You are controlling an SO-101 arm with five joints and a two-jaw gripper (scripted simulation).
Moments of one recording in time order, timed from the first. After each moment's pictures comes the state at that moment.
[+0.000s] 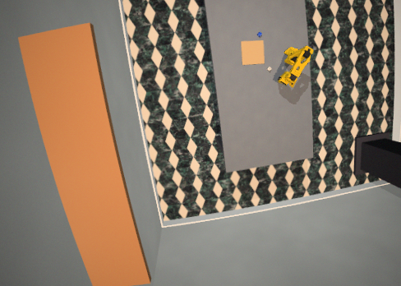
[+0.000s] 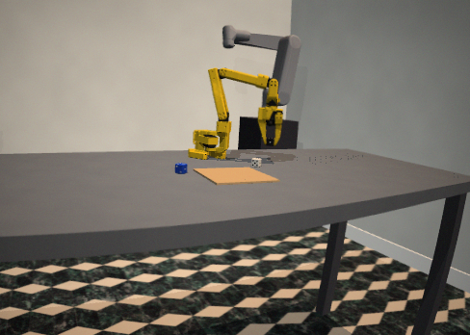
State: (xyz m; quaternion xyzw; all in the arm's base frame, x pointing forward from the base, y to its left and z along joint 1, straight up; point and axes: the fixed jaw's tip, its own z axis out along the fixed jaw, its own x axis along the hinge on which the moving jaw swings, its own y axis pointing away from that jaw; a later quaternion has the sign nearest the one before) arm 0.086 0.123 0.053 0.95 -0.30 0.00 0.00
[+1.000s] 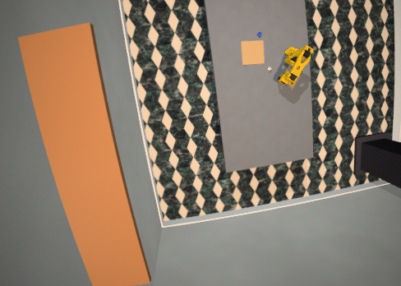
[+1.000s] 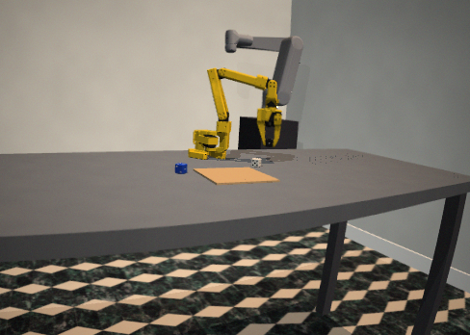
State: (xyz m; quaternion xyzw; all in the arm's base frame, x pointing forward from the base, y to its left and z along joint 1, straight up) arm 0.084 0.122 0.050 0.95 -0.30 0.00 0.00
